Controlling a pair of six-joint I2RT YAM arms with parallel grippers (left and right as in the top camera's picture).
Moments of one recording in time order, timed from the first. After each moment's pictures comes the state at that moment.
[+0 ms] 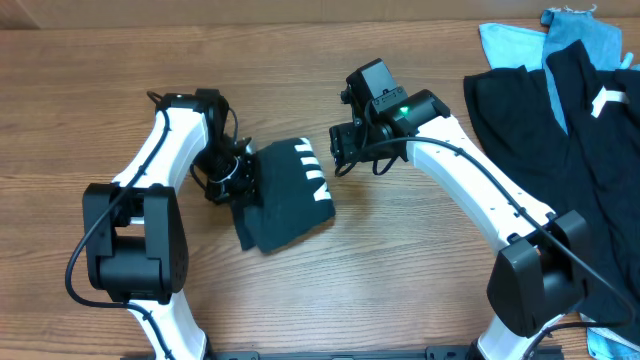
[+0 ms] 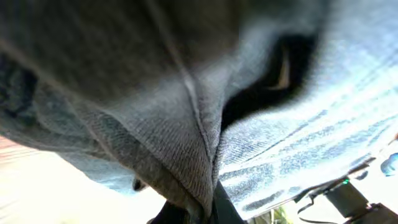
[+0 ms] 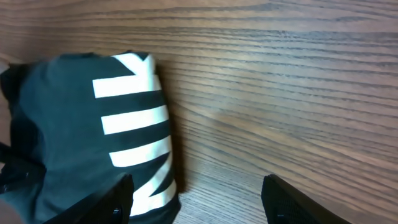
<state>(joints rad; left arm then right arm) -0.08 1.99 1.44 -1.29 0.43 -0.13 0.50 1.86 1.58 -0.90 -0.14 0.30</state>
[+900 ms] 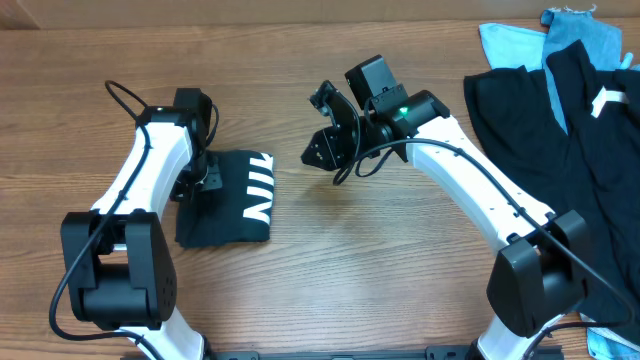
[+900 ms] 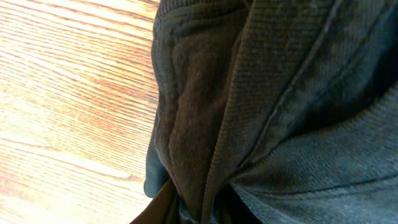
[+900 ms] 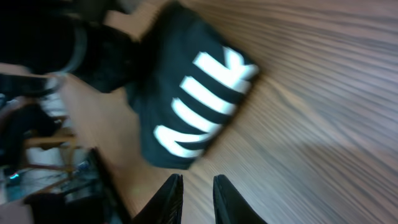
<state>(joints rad) -0.03 1.85 1.33 -1.12 -0.22 -0.28 0.50 1.86 1.57 -0.78 -0.69 0.14</state>
